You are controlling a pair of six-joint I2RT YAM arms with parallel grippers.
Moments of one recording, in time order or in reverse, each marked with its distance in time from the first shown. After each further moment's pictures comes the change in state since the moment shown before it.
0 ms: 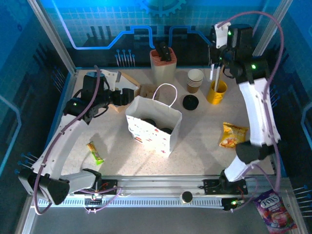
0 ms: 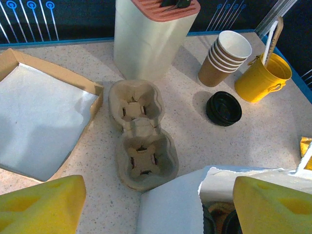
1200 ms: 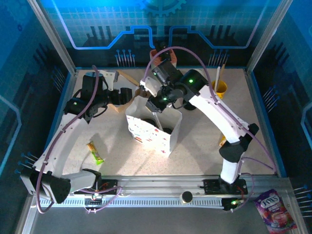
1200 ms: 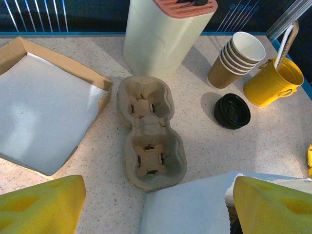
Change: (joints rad) left arm 0.041 0.012 -0.029 0.022 0.011 -0.026; right arm 0.533 0.211 -0.060 -0.322 -0.335 -0.014
